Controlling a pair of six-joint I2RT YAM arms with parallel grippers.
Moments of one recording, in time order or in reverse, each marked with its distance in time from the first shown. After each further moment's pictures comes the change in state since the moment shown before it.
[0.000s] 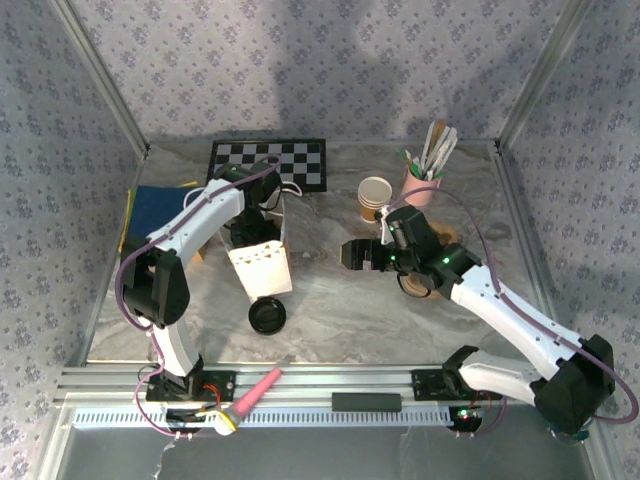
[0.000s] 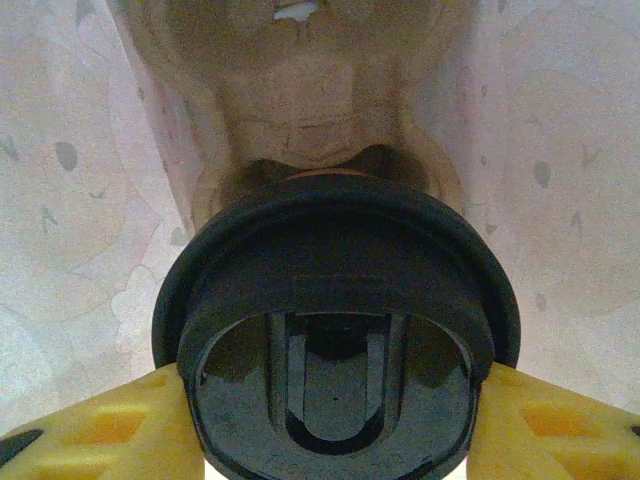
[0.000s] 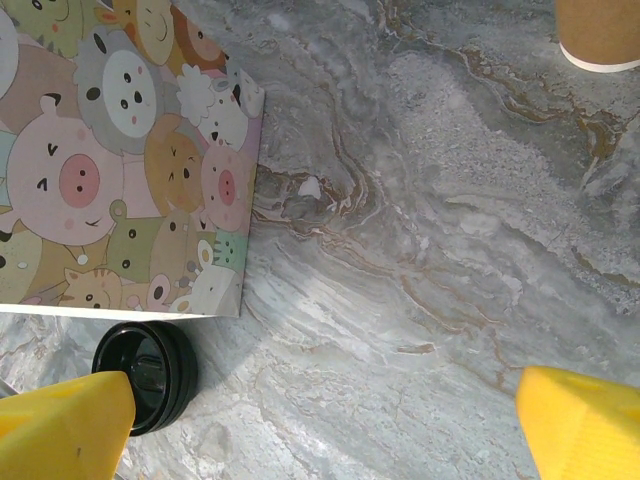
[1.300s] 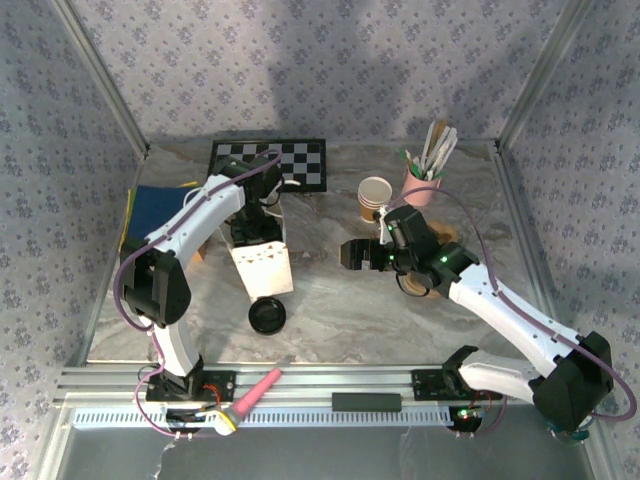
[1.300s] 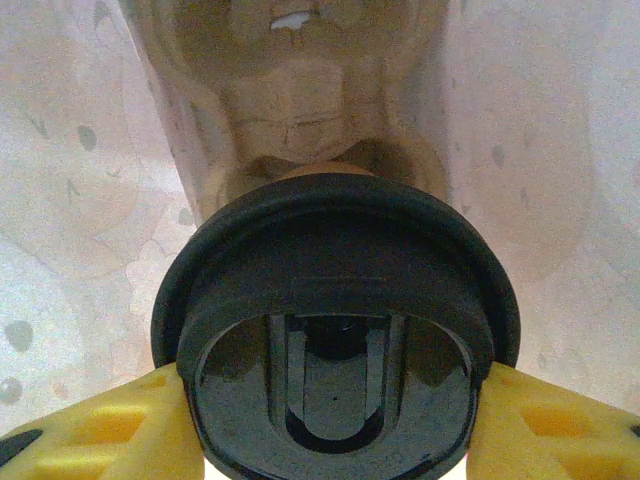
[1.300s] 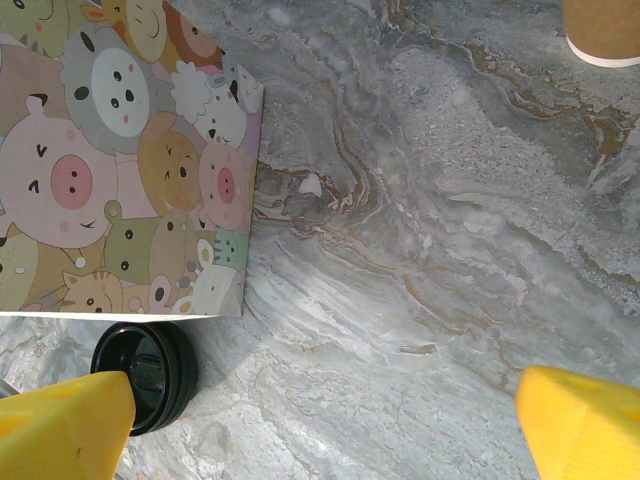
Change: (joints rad) left arm -0.012 0.006 0.068 -0.059 0.000 -0.006; right arm -0.002 0.015 0.000 0.007 -0.008 0.000
